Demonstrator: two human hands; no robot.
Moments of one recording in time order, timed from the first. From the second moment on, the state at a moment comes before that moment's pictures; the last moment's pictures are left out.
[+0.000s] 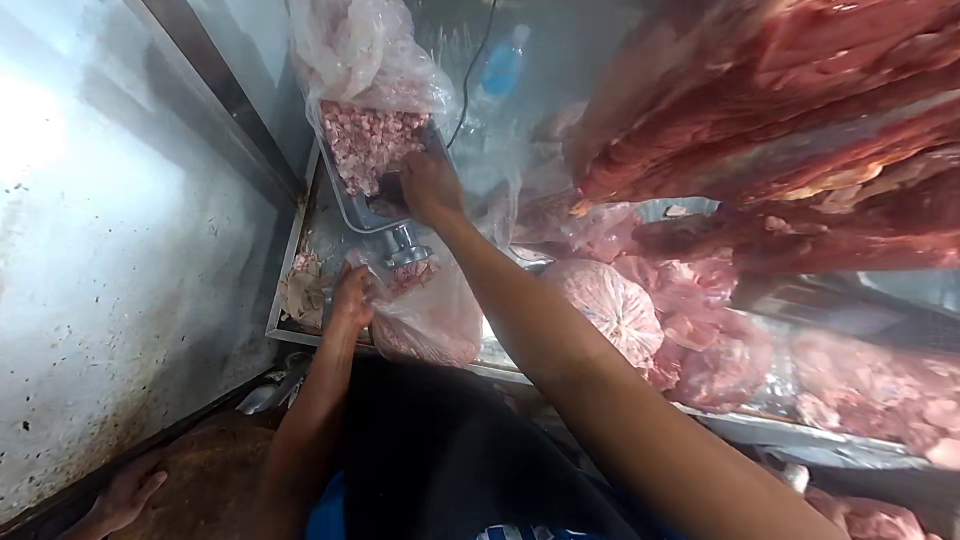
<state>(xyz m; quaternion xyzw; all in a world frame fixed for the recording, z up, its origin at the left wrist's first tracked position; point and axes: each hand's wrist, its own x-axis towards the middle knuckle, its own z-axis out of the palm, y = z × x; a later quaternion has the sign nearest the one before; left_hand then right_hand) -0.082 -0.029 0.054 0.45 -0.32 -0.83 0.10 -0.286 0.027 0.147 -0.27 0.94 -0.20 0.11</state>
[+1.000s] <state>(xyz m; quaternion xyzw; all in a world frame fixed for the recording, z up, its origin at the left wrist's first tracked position) -0.067 -0.041 0.053 0.46 -0.29 -0.84 0.00 -0.280 0.118 0.048 0.02 0.76 -0.38 0.52</state>
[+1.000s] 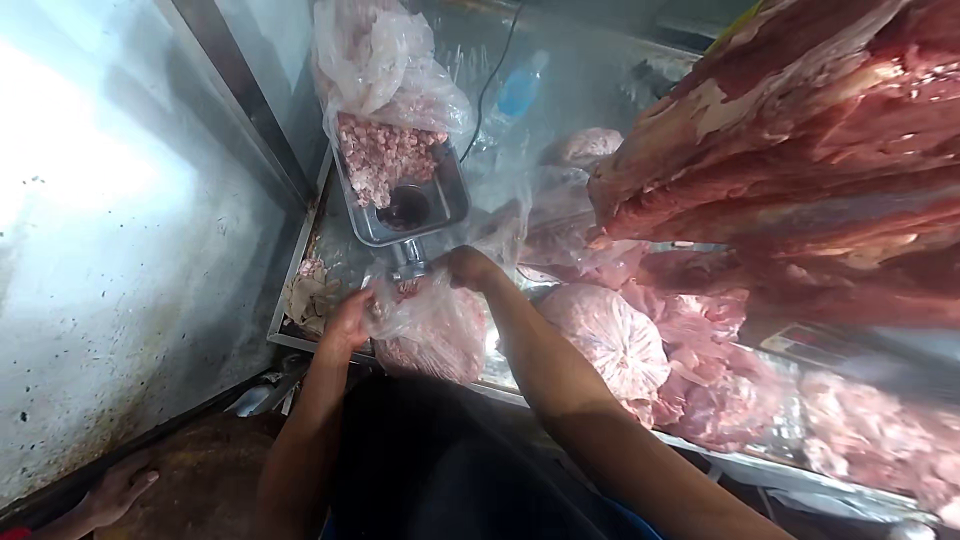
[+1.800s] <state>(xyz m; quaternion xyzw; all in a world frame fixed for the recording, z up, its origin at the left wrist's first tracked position) -0.050 -0.014 0.100 0.42 -0.23 -0.87 0.08 -0.258 0.193 0.136 -0.01 0.58 -0.68 0.44</state>
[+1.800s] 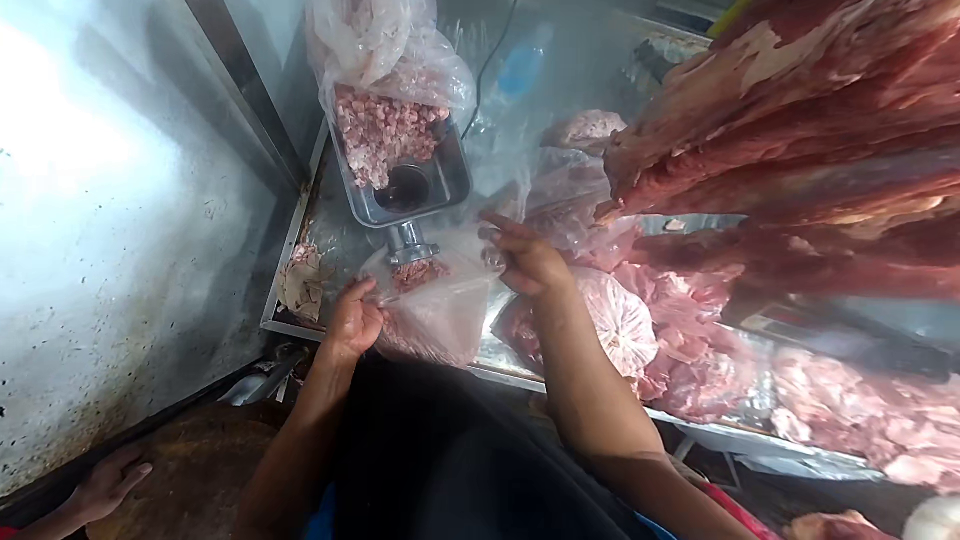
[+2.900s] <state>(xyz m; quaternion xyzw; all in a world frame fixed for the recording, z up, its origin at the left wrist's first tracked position) -0.059 -0.020 0.113 0.32 -0.38 -0.87 -0.05 -0.211 0.085 0.200 -0.31 0.85 -0.38 0.21</state>
